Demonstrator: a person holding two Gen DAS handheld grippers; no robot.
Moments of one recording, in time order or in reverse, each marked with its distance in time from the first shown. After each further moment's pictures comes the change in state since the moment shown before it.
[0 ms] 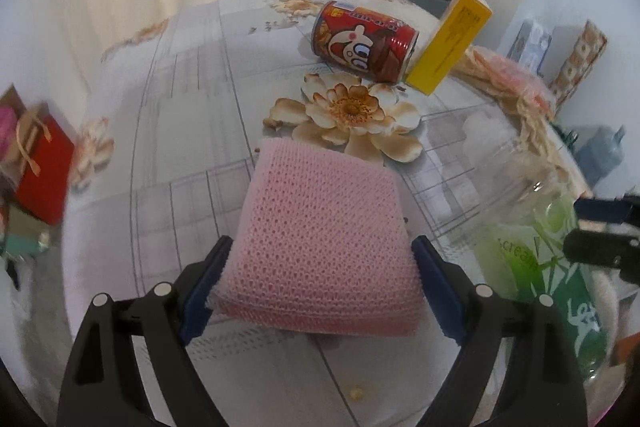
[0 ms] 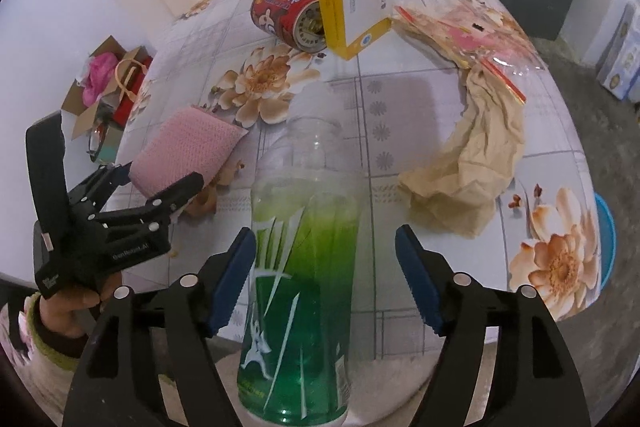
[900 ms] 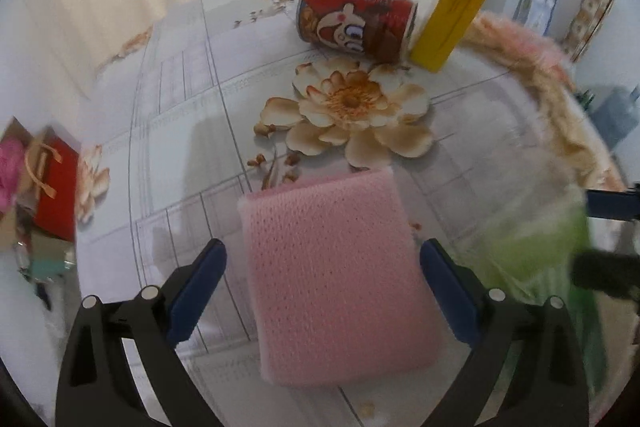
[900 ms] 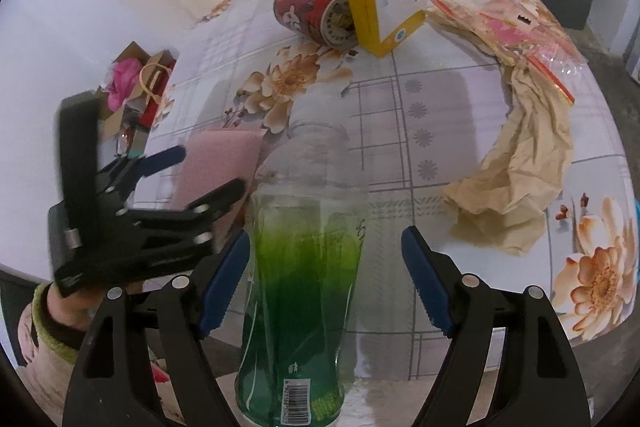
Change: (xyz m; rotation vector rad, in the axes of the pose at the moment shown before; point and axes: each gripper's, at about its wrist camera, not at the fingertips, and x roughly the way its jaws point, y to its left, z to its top) left arm 0.022 -0.006 0.016 0.099 0.101 0.082; right arm 0.013 0.001 0.005 0.014 0.014 0.133
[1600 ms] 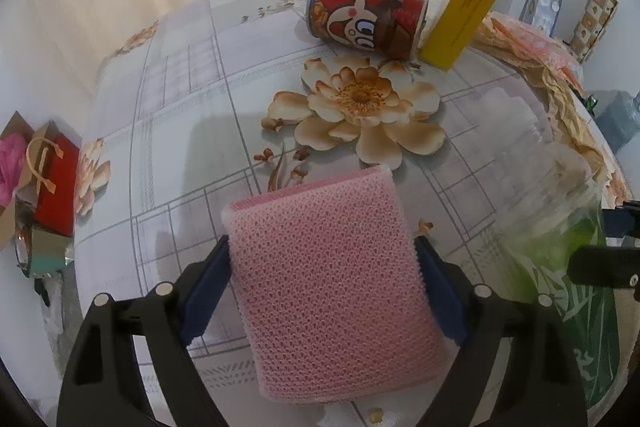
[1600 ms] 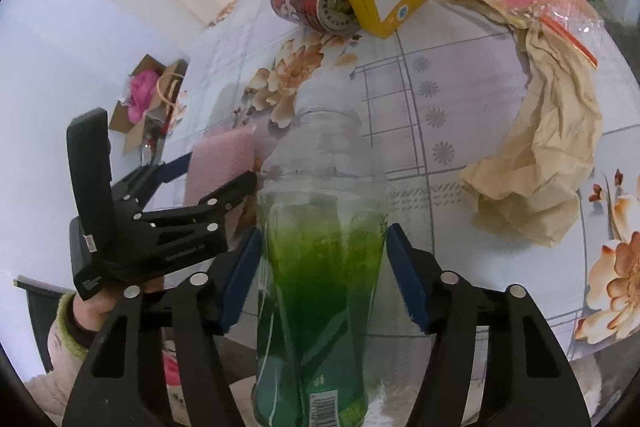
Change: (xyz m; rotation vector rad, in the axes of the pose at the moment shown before) left arm 0.003 0.008 -0.004 -0.033 -0.011 -0.015; right arm 0.010 -0.015 -0.003 0.074 0.014 0.109
